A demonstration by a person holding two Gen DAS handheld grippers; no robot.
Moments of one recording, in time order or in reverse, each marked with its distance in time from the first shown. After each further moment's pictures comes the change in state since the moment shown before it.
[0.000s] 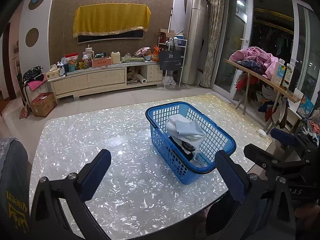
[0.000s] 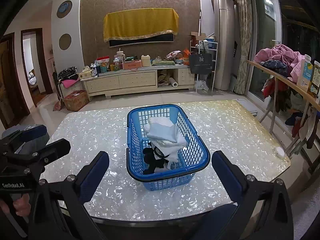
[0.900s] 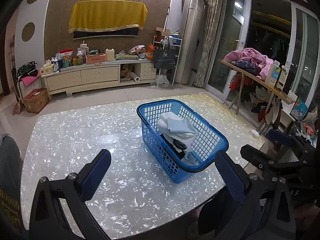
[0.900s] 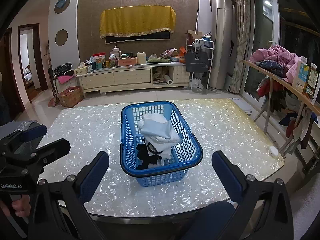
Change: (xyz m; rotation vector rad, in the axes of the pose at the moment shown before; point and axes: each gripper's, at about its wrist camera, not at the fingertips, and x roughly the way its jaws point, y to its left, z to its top) left arm 0.008 -0.004 -0.003 -0.026 0.006 -0.056; right arm -0.007 0.001 -0.001 -0.013 0.025 -0.048
